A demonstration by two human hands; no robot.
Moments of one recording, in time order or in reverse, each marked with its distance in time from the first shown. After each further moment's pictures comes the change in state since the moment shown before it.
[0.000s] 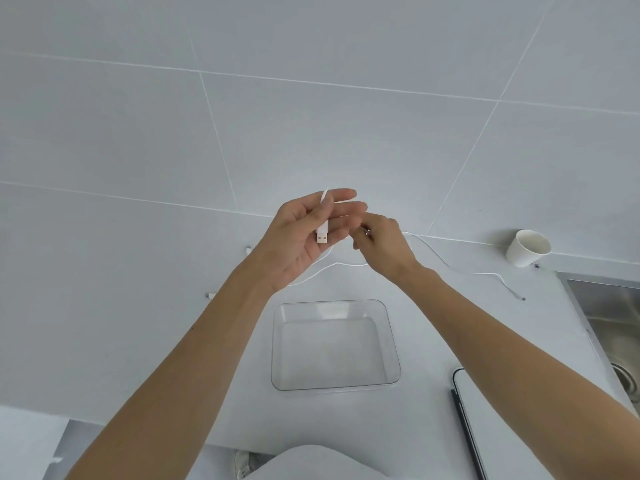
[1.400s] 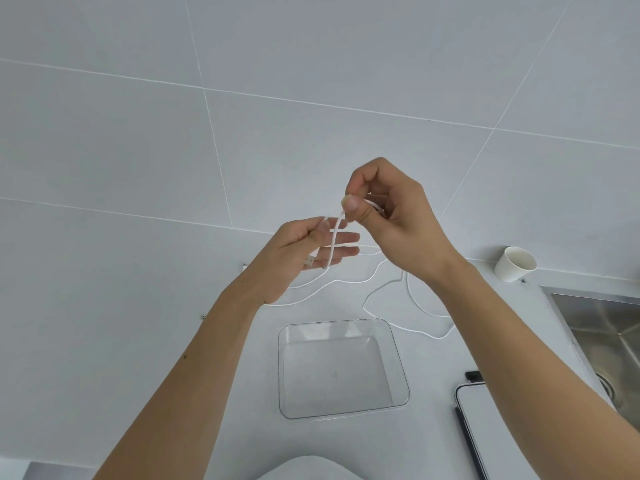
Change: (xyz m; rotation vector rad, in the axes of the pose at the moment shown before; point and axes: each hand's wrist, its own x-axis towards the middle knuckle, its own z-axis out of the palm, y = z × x) left_hand -0.003 0.021 -0.039 0.330 -0.040 -0.058; right_hand 0.002 -0.123 -0.042 0.354 0.016 -0.349
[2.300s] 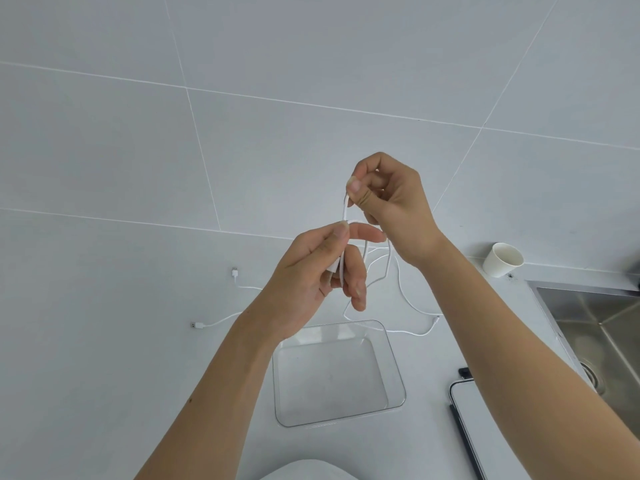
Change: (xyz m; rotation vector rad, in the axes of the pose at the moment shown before) left_hand -0.020 0.025 0.042 -0.237 -0.118 0.162; right_hand 0.020 0.013 -0.006 0.145 0.133 0.125
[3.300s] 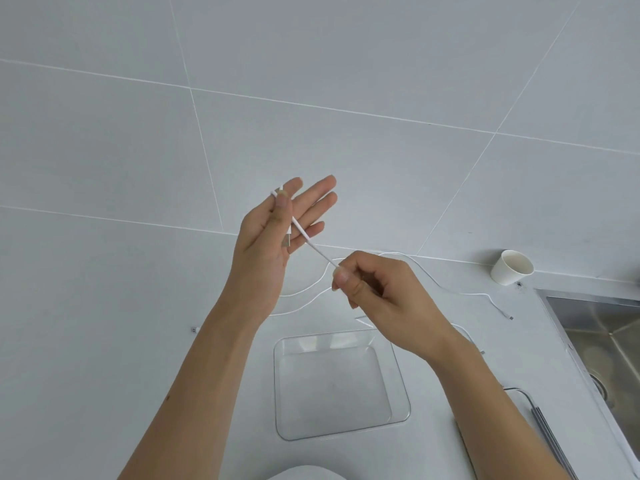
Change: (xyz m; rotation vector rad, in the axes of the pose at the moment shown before) left_hand 0.015 0.013 -0.039 0.084 0.351 0.192; right_hand -0.066 0.014 0.020 -0.276 -0.210 0.199
